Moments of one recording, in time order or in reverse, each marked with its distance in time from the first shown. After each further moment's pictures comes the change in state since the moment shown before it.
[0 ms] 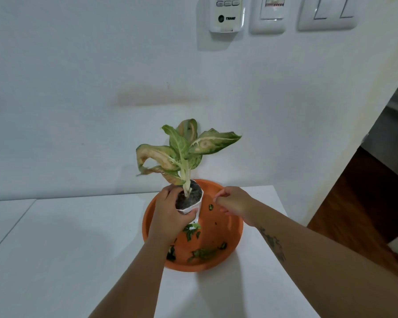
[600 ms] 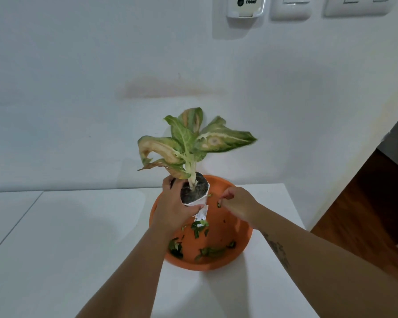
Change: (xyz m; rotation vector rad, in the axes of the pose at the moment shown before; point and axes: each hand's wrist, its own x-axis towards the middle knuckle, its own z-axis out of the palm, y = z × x) left_hand 0.014 -0.002 -0.015 0.009 -0.108 -0.083; right_hand 0.015 0.011 0.019 -0.227 0.063 -0.100
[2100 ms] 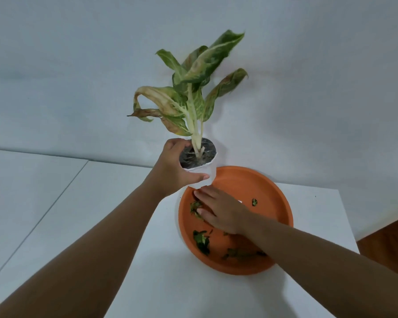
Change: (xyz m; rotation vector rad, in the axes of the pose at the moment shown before) left_hand 0.042 -0.017 -0.086 0.121 0.057 0.108; right_hand 0.029 -0.028 0.090 -0.598 -0.377 -0.799
